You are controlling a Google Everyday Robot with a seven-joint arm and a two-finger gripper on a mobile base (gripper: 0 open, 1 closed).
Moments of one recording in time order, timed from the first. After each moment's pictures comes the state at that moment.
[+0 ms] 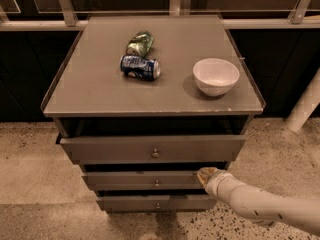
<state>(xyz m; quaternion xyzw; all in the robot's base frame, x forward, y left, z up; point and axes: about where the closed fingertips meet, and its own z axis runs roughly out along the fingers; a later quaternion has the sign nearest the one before) 0.527 -0.184 0.497 -0.35 0.84 -0.01 0.43</state>
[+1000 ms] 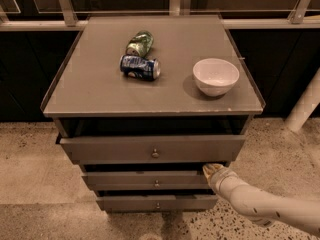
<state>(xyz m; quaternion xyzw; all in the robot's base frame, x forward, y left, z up) 0.557 -0.214 0.479 -0.27 0.85 -0.02 0.46</state>
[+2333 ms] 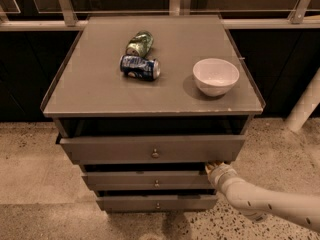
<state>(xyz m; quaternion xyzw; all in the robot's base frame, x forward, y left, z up) 0.585 -0.230 0.460 -0.22 0.86 -0.03 0.47</state>
